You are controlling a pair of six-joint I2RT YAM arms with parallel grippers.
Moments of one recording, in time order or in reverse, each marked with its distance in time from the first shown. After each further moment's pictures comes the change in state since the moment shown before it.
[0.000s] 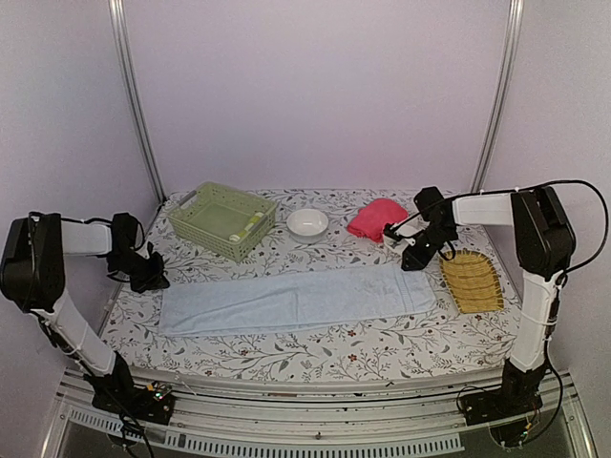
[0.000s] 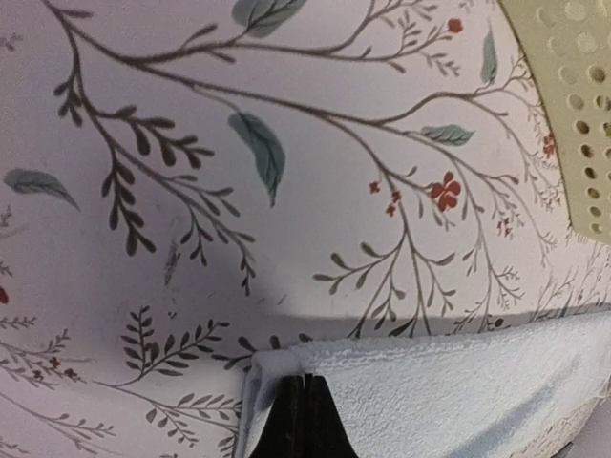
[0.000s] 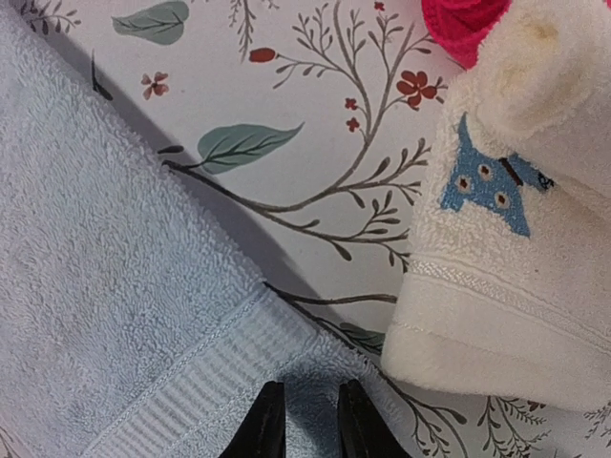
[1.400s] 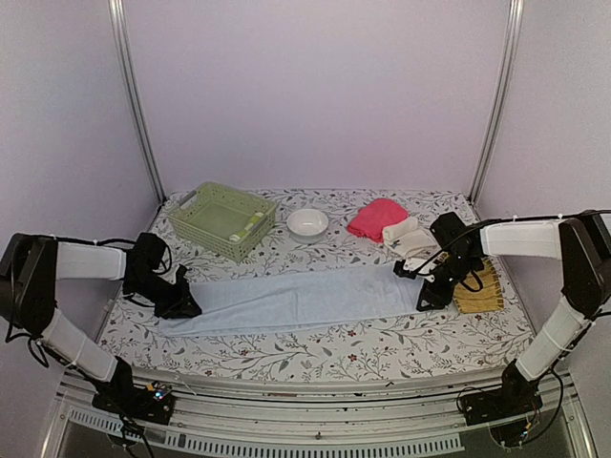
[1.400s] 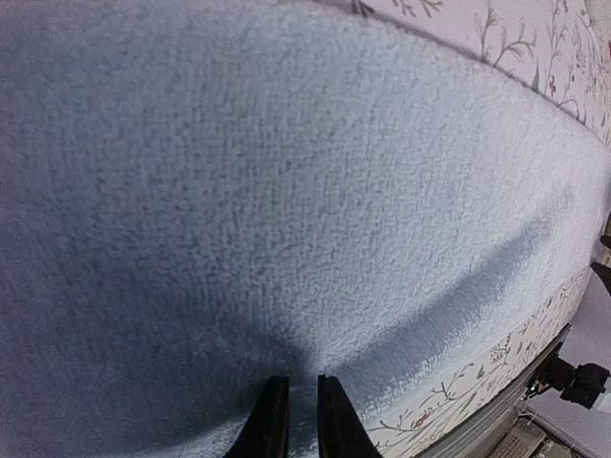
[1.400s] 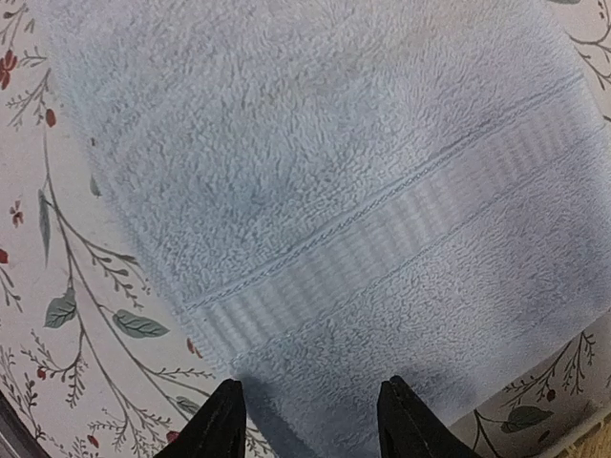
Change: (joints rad) left arm -0.278 -0.156 -0.201 0.015 0.184 -0.071; right arm 0.067 -0.402 -0.429 -0.056 -0.039 -0.167
